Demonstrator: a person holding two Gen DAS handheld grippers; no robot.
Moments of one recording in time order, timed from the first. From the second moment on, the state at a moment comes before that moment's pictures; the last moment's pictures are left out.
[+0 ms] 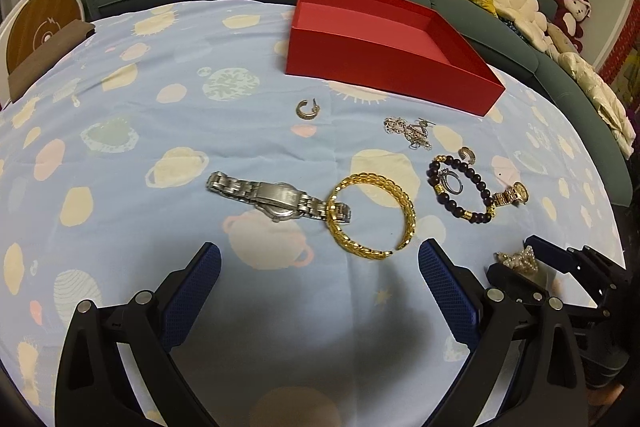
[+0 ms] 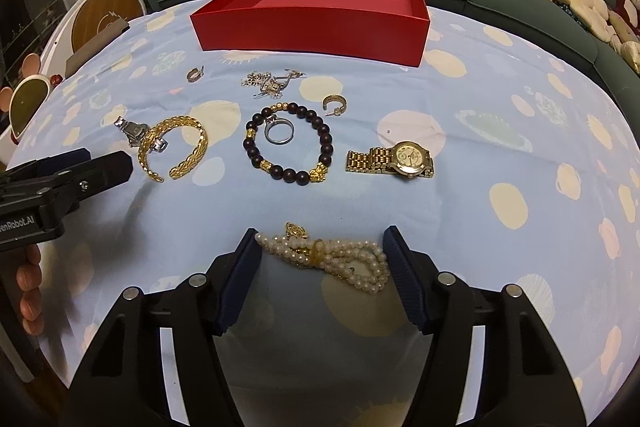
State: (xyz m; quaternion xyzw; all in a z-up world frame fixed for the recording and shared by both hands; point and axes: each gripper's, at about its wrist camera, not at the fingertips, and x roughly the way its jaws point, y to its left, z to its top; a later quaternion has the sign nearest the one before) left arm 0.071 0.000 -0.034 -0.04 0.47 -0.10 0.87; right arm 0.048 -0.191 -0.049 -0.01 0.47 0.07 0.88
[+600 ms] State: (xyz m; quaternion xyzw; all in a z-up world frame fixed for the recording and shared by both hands) left arm 0.082 -0.039 -0.048 0.03 0.45 -0.07 0.89; right arm 0.043 -0.204 -0.048 0.01 0.48 0.06 0.88
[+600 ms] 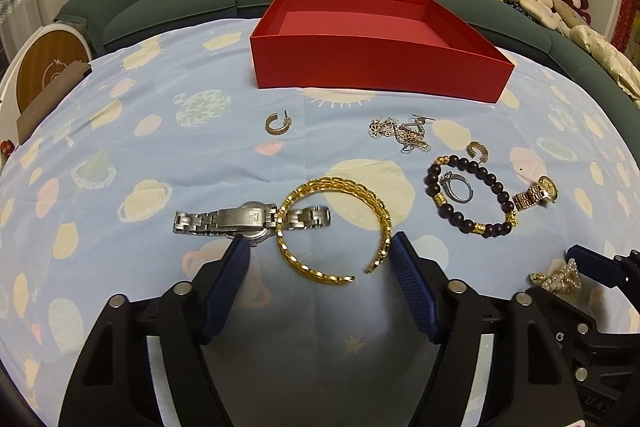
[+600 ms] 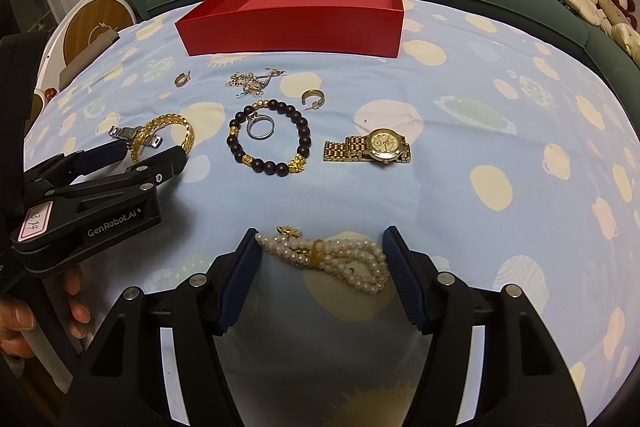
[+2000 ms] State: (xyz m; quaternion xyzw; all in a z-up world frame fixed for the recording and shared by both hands) left arm 0.100 -0.050 -0.039 0.03 0.45 -0.12 0.88; right arm 0.045 -0.201 -0.038 0.03 0.47 0.06 0.88
